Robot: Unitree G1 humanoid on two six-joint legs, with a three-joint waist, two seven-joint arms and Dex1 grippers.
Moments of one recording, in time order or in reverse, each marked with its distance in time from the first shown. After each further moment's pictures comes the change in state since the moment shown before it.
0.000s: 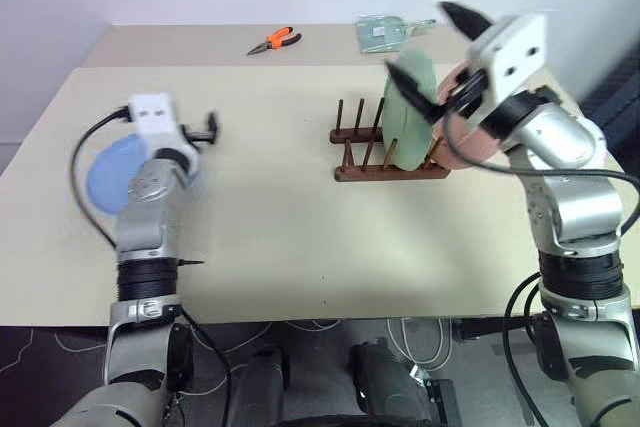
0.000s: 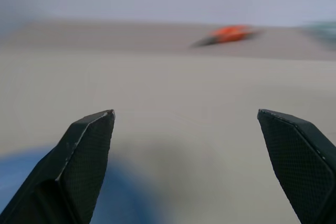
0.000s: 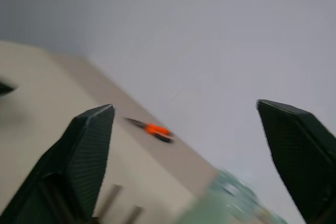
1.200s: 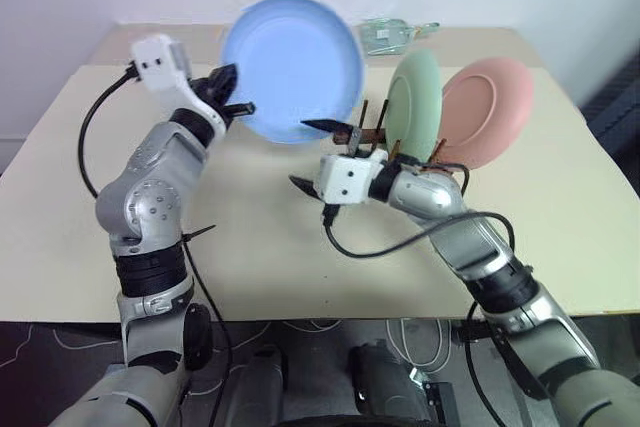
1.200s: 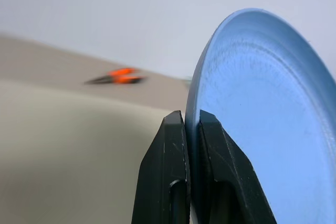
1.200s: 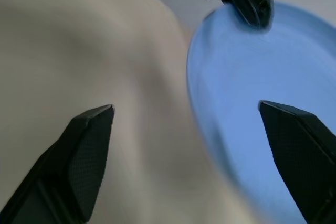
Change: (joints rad) left arm -0.126 -0.091 -0.102 -0.397 -0.381 0.335 -0.060; right arm -0.035 0.151 0.359 0.245 -0.503 -0.305 0.003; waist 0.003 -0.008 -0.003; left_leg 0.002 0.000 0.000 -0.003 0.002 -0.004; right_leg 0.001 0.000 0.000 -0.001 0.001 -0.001
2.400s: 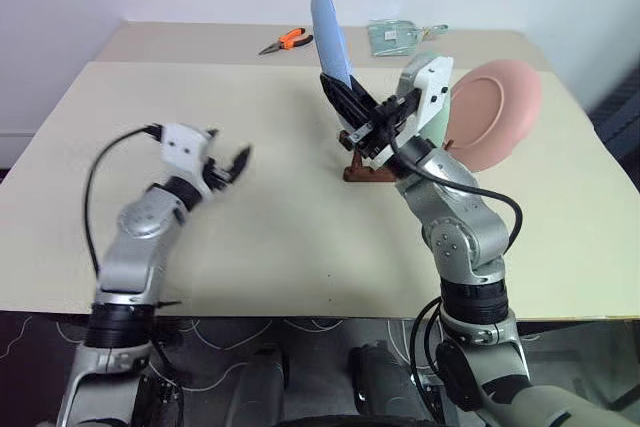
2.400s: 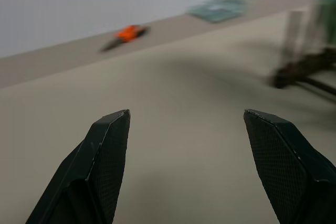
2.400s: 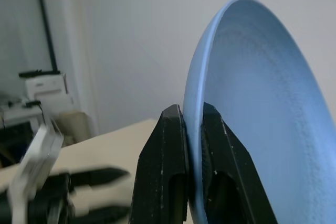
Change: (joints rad) left arm 0.373 0.218 -0.231 0.104 0.300 -0.528 -0.431; right arm 0.129 0.363 -0.435 -0.239 0.767 0.530 -0.176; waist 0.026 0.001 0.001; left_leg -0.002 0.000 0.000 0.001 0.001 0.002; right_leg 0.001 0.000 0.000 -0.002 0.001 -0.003
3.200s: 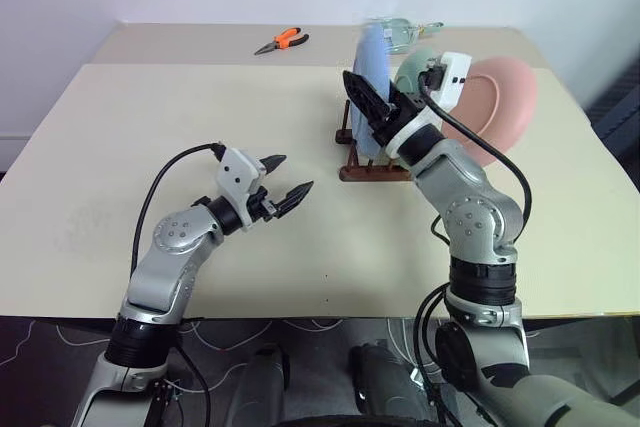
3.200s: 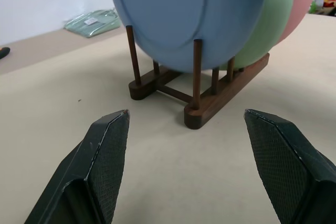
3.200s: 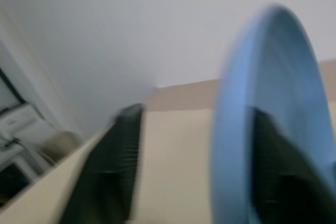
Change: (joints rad) left arm 0.042 -0.027 -0.106 -0.105 -0.011 0.026 -0.163; right arm -0.110 -0.060 -0.100 0.140 0.083 0.090 -0.139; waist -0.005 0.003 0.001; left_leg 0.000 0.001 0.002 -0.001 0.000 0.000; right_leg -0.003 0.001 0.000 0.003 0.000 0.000
